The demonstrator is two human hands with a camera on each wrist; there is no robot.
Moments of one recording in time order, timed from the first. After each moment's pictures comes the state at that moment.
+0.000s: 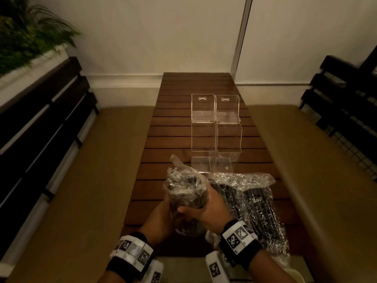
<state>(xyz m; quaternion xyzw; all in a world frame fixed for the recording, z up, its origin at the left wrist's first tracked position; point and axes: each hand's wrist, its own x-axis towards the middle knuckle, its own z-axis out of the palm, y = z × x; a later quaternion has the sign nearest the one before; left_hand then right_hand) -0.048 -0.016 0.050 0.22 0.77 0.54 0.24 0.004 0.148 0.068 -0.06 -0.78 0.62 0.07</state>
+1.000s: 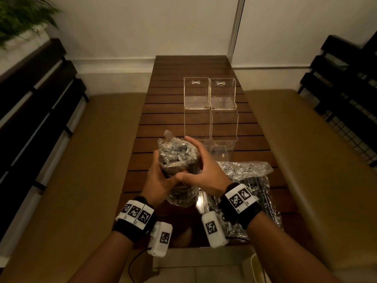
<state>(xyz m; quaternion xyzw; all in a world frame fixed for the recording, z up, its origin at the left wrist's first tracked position) -0.095 0.023 0.074 0.19 0.70 0.68 0.10 -0.042 0.184 0.099 0.00 -0.76 0.65 0.02</state>
